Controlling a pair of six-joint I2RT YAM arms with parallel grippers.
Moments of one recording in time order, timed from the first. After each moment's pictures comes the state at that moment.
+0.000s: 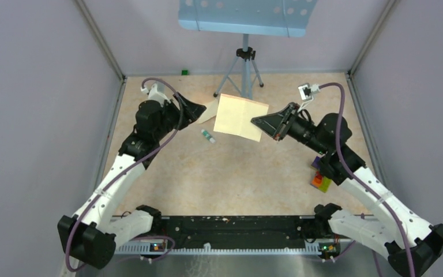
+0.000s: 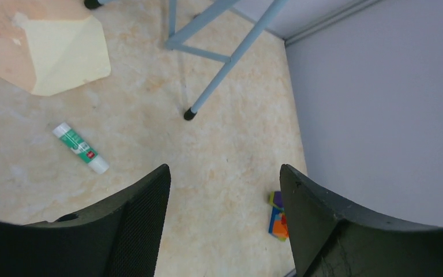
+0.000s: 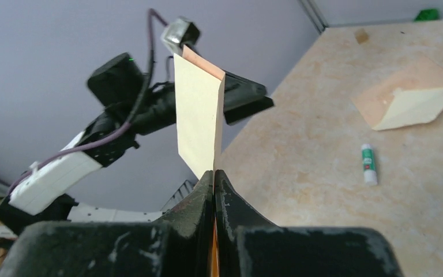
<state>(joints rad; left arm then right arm) -0.36 1.03 0.96 -0.14 0.12 -0.83 0.61 0.89 0.87 0.11 -0.32 0.76</state>
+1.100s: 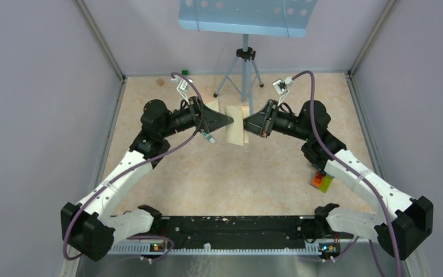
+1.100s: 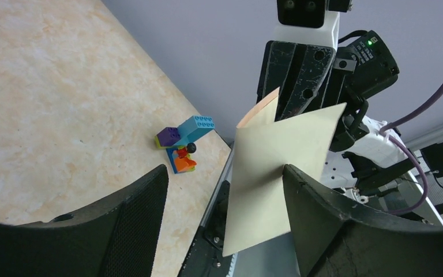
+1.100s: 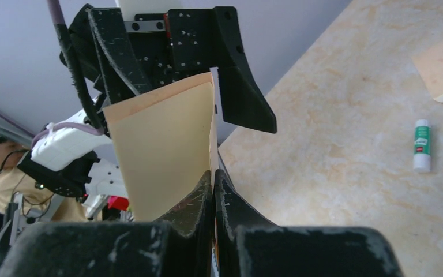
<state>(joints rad) -0.46 1.10 0.95 0.25 0.71 -0.87 0.61 1.08 0.95 0.17 -0.56 0.78</state>
